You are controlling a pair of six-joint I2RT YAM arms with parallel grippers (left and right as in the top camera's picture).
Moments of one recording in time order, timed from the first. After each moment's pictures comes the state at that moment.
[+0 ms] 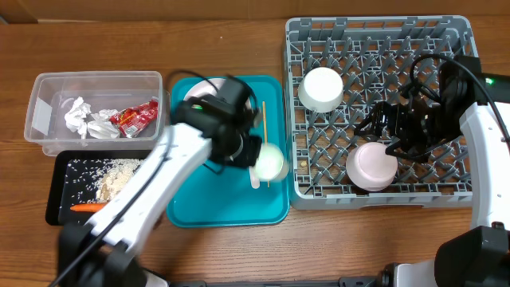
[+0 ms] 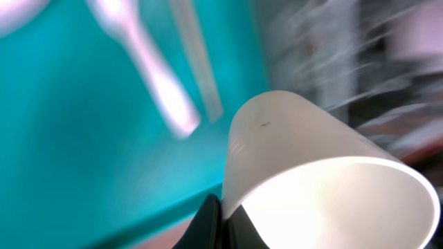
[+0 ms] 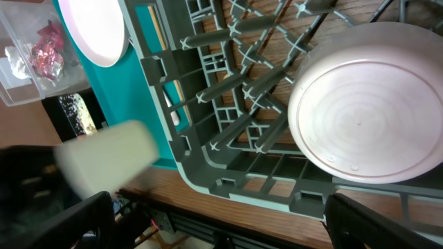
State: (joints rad) left arm -0.48 1.62 1.40 -1.10 0.34 -0.26; right arm -0.17 1.61 1.52 -1.49 -0.58 0.06
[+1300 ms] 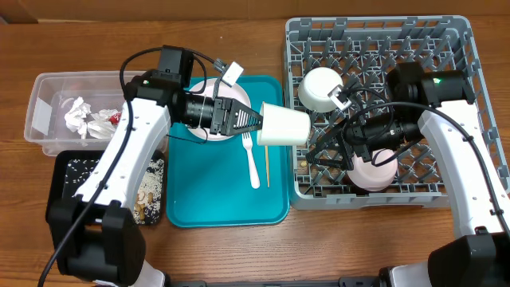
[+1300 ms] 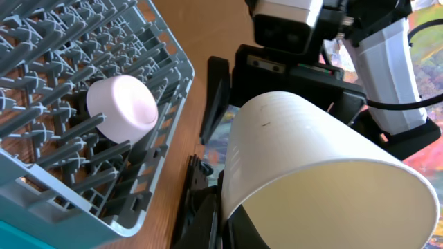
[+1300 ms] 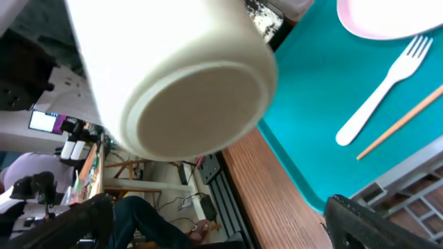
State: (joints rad) left arm -0.20 1.74 1.44 -0.97 1.43 0.19; right arm 0.08 1.61 1.52 -1.64 -1.11 -0.75
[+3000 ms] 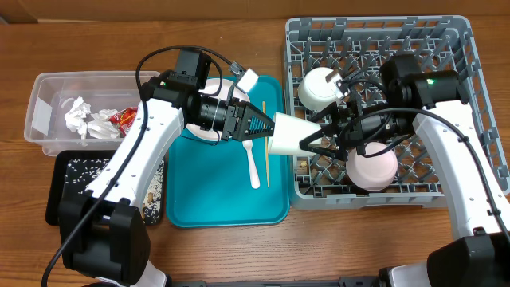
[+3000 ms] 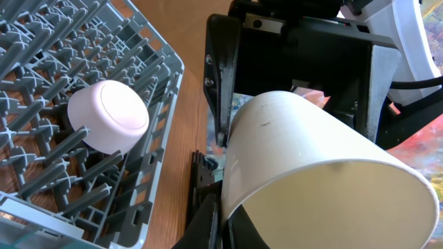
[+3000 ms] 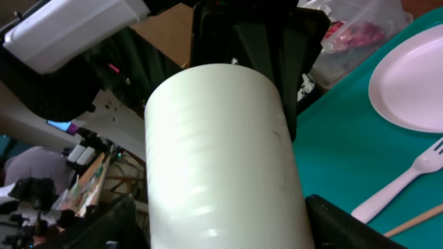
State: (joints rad) left arm -0.27 1.75 1.44 -0.94 1.44 0.29; right arm 0.11 1.61 1.52 -1.49 -1.30 -0.79
